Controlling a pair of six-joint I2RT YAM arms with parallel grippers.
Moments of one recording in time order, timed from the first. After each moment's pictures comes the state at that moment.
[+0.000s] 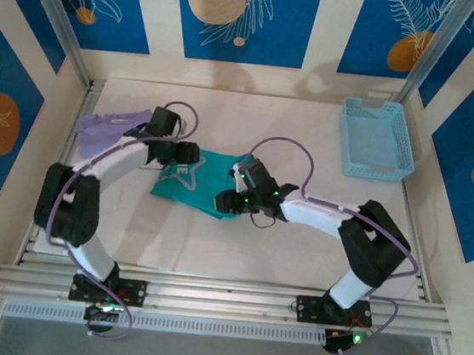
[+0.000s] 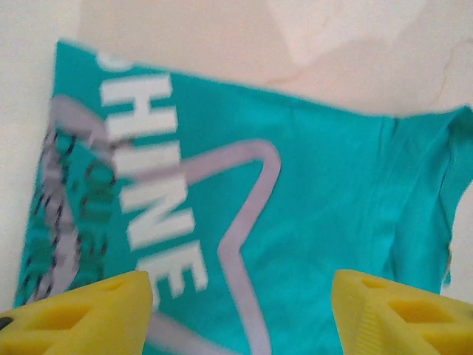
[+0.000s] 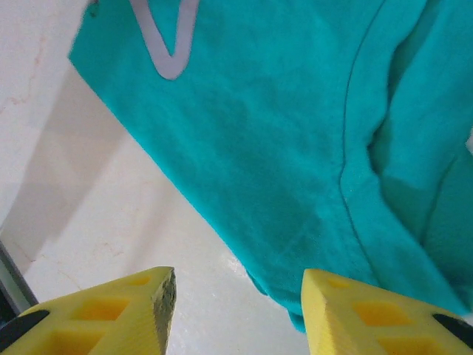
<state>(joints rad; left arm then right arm) -0.30 1.70 1.20 -0.46 0.19 -0.39 0.78 1.66 0.93 -0.16 -0.27 0.53</state>
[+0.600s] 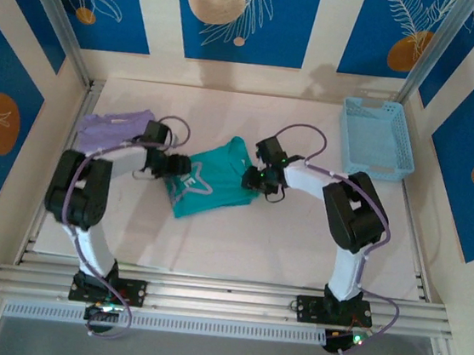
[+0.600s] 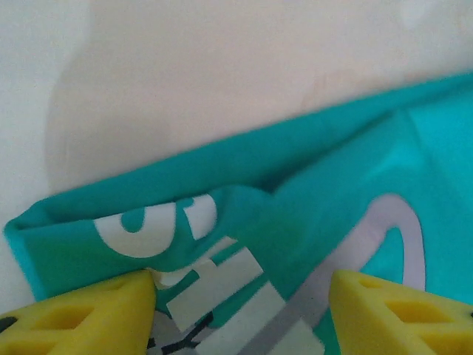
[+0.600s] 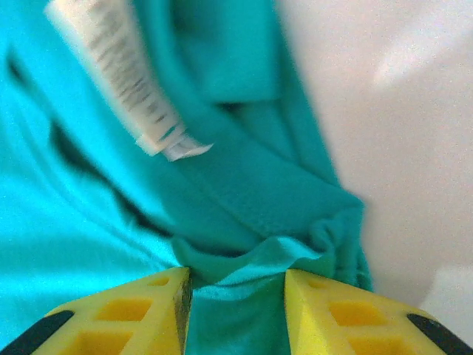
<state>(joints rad) -0.23 1.74 0.97 -0.32 0.27 -0.39 0.51 1.92 1.22 -0.42 -0.19 0.57</state>
